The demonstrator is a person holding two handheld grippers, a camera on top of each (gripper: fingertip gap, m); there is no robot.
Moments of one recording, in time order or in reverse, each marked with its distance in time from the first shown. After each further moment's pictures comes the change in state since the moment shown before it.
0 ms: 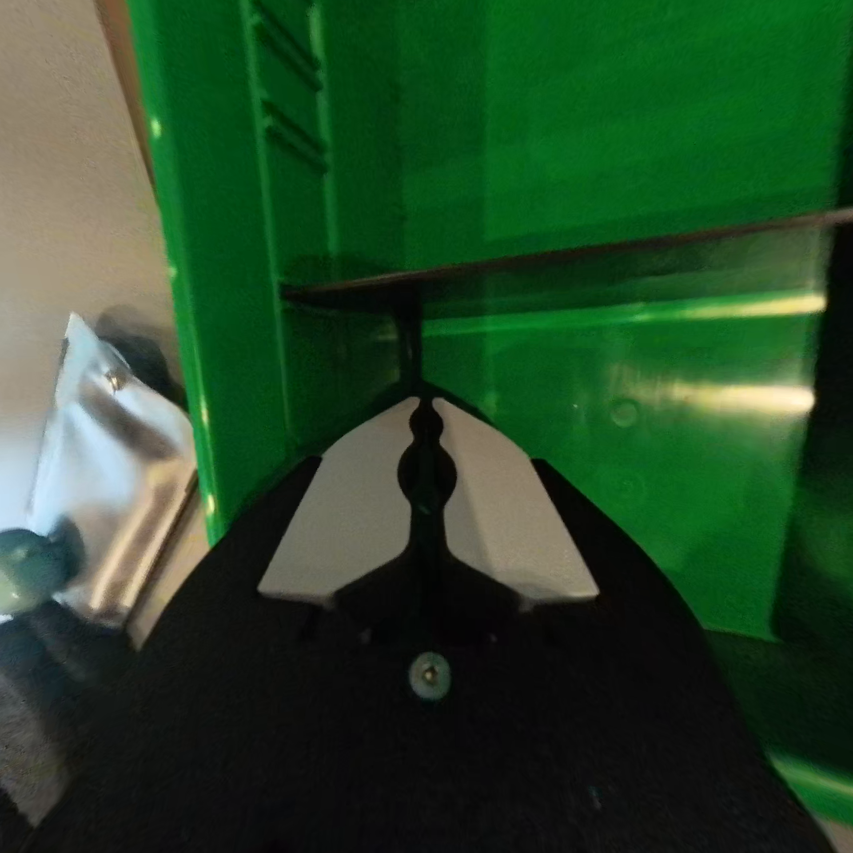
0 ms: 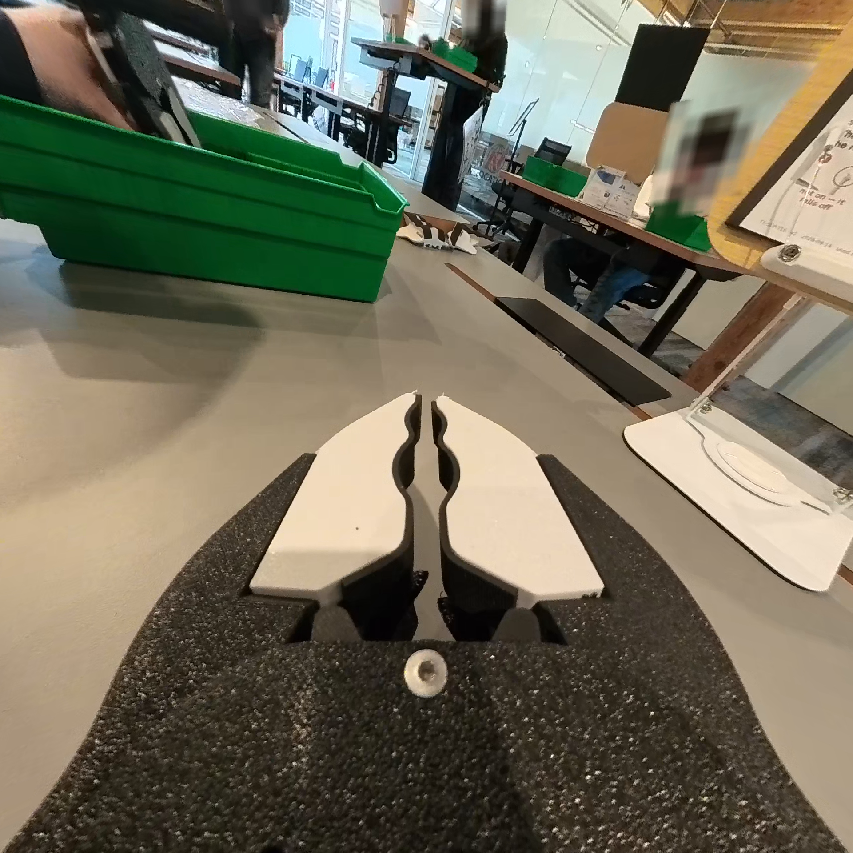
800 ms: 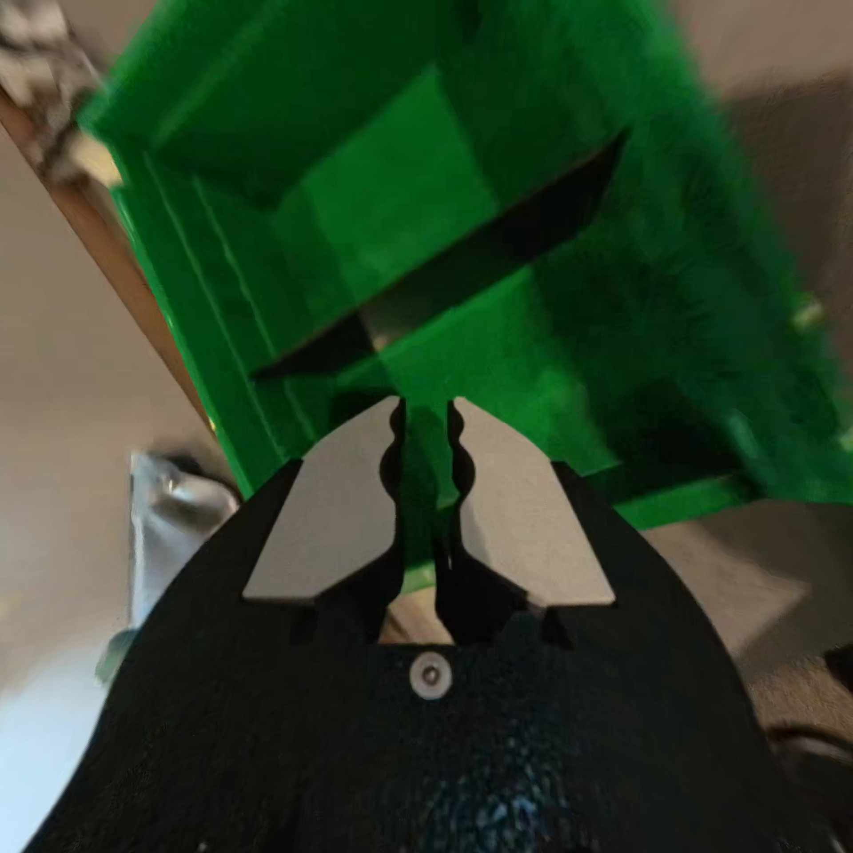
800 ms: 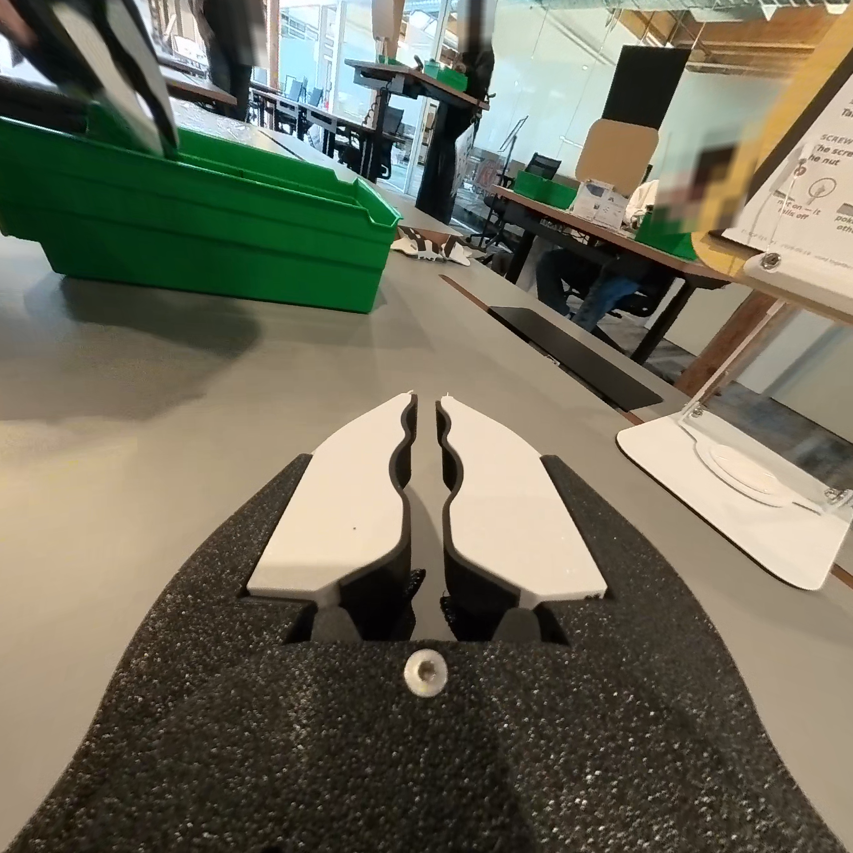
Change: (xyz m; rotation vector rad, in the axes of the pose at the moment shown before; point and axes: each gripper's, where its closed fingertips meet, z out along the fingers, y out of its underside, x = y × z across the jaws) left arm 0.039 -0.015 -0.083 0.151 0.185 0.367; right arm 0.002 -0.004 -0.002 0.029 0.014 0.009
